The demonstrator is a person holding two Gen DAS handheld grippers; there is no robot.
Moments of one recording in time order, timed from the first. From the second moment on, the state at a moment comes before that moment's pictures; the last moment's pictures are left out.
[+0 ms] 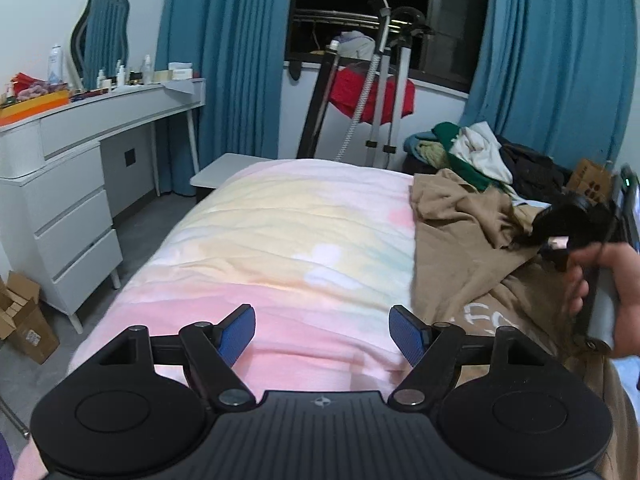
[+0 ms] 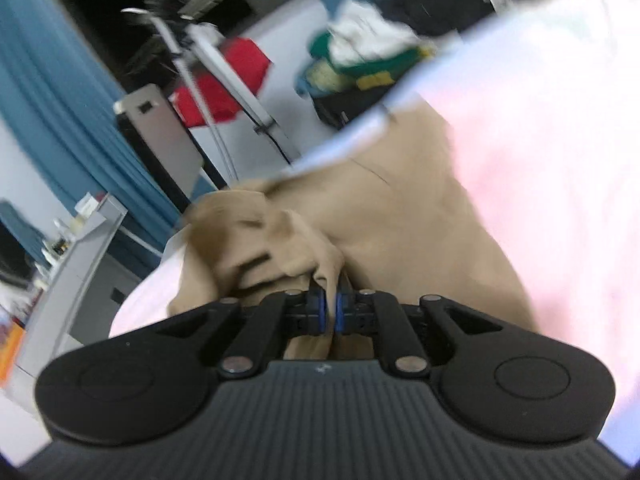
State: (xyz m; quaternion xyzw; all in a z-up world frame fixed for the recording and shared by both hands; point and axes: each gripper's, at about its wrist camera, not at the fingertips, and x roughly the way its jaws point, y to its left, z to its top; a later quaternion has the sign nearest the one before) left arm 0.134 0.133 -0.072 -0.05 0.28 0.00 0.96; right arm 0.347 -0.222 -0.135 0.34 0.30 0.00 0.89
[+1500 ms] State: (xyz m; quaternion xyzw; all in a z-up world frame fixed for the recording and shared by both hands) left arm 0.392 -0.116 -0.111 0.17 0.33 -0.04 0.93; right arm 0.179 -0.313 -0.107 0.25 0.27 0.08 0.93
